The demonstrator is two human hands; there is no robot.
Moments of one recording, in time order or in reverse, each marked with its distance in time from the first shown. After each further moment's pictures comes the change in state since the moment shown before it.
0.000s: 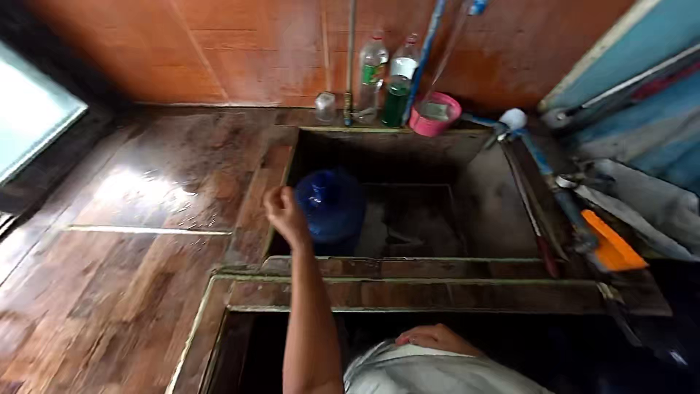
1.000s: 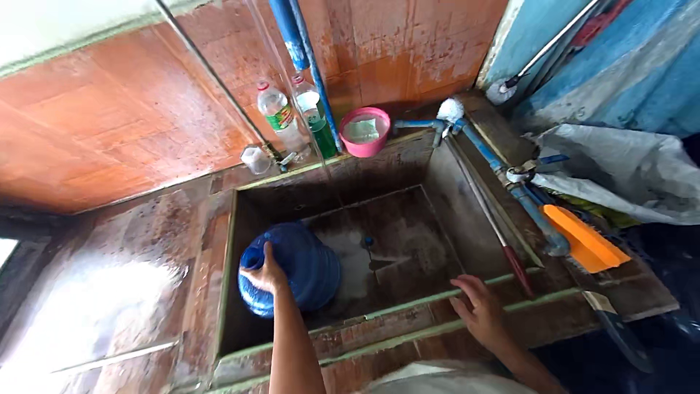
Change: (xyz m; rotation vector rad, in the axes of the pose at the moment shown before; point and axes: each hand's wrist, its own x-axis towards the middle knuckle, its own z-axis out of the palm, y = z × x) left_hand 0.015 -0.074 0.136 0.286 0.239 -0.231; right_hand 0.003 0.095 -0.170 -0.468 1.039 -0.062
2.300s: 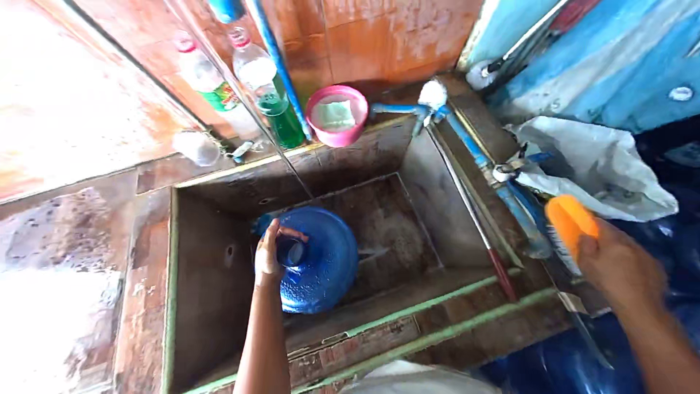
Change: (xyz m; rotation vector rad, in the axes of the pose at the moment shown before) left_hand -0.024 0.036 0.051 -0.312 -1.119 -0.111; right_hand 0.094 0.042 -0.178 -0.628 0.097 0.579
